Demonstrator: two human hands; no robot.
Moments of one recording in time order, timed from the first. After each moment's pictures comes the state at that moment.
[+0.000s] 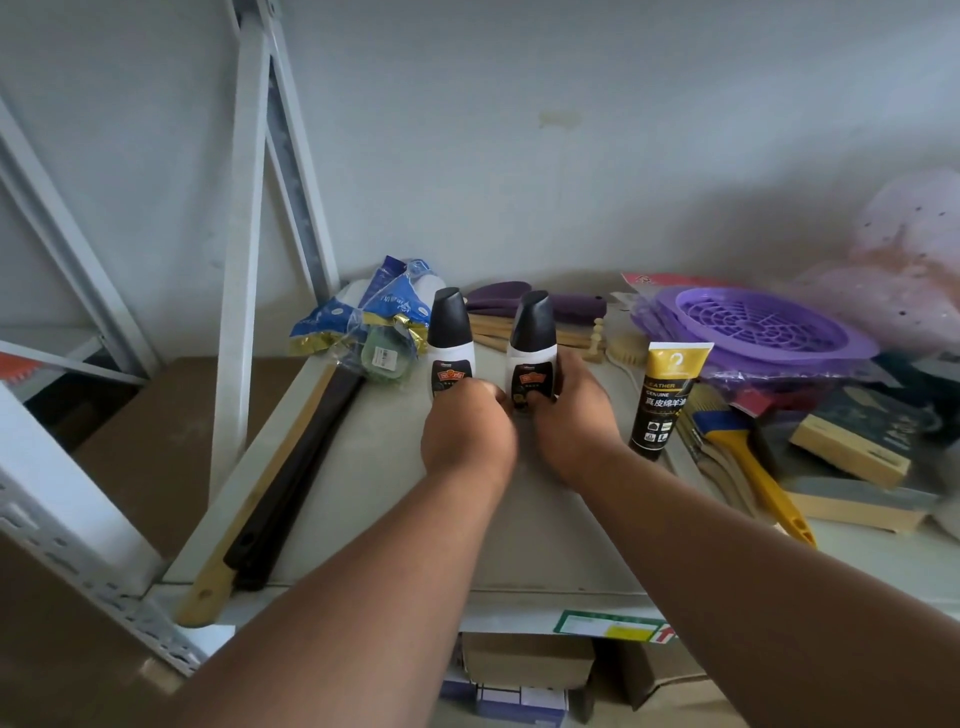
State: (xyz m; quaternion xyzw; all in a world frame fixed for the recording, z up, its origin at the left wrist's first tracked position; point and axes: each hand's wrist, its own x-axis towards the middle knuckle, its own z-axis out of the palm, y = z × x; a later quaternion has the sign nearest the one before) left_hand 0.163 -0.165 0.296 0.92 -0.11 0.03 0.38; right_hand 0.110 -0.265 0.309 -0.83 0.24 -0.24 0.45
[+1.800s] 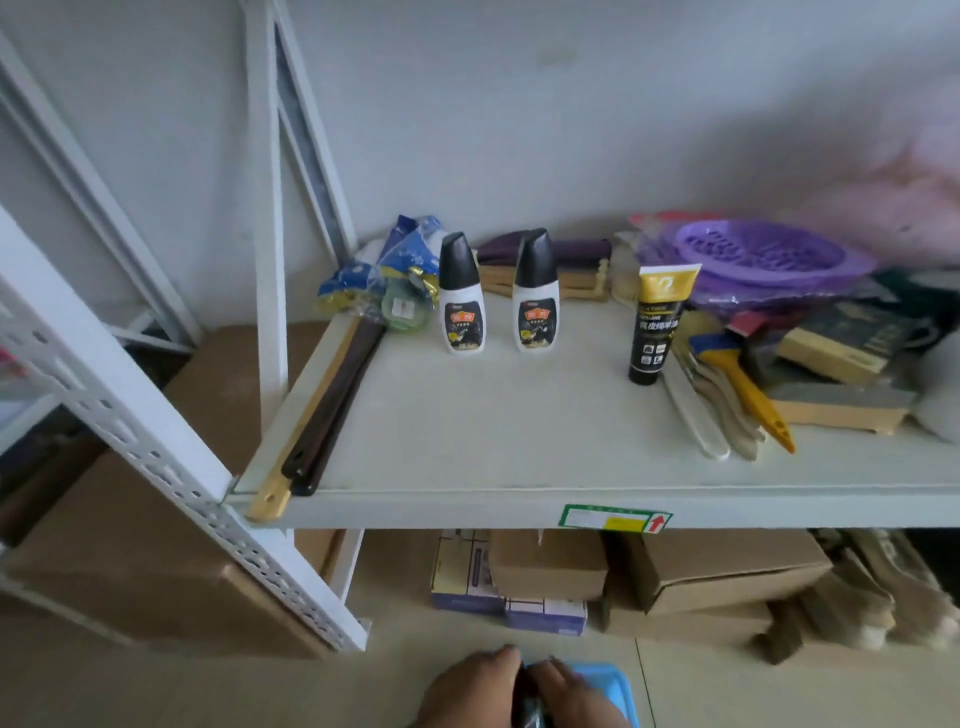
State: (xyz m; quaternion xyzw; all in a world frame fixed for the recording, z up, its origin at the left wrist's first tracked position) left_hand -0.041 -0.009 0.124 0.89 -0.26 -0.35 0.10; right_hand -0.040 -0.008 0.047 -0.95 -0.04 0.11 0.28
